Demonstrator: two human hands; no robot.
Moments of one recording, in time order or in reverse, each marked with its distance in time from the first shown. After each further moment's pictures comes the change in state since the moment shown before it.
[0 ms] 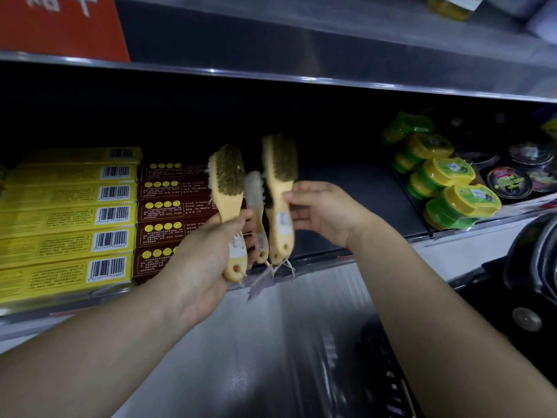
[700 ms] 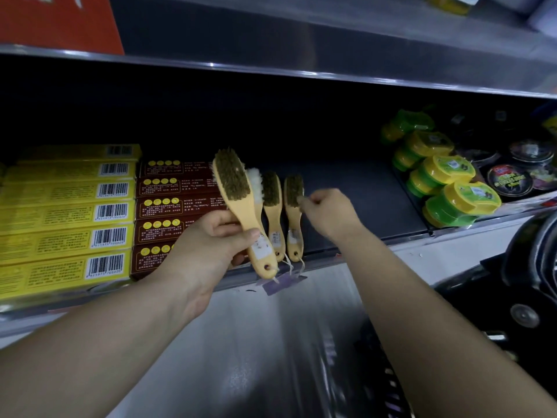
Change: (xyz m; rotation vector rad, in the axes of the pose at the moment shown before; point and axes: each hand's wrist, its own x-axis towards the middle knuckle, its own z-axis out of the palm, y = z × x) left_hand 0.000 -0.004 -0.005 0.265 -0.023 0.131; right_hand 0.014 0.028 -0.014 -0.865 0.519 -0.018
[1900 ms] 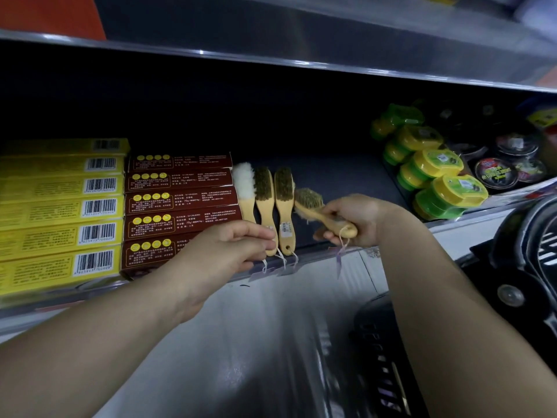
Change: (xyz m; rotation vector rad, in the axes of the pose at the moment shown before) left_hand -0.014 0.006 0.004 0.254 -0.267 -0.046; right_hand -0.002 0.024 -0.046 0.596 -0.525 0.584
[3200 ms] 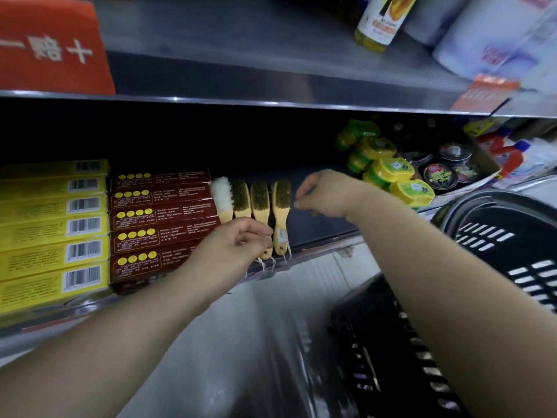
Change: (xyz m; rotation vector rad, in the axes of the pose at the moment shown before) left_hand -0.008 0.017 0.019 0.124 -0.027 0.196; right_hand -0.073 -0.037 0.019 -0.818 0.386 -0.397
